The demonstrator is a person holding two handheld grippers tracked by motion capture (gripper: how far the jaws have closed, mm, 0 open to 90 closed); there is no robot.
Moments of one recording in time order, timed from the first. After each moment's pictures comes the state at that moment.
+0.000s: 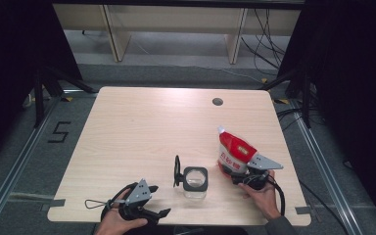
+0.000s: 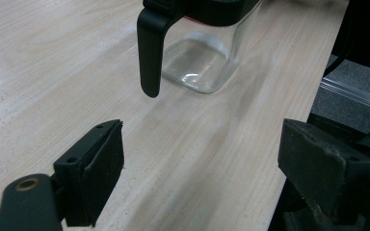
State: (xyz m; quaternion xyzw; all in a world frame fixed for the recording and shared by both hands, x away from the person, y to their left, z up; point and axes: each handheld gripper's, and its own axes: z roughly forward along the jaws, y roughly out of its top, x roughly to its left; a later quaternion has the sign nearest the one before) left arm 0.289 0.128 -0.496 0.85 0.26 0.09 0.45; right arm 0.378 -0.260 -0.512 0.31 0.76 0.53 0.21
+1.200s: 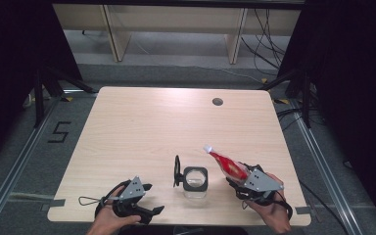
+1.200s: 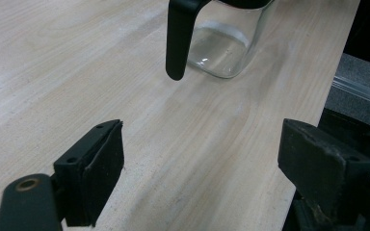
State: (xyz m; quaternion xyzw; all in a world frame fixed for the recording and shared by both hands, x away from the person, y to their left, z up) left arm 0.296 0.145 -0.499 0.85 0.27 0.10 0.45; right arm 0.317 -0.249 -0.470 0.20 0.82 0.42 0.33
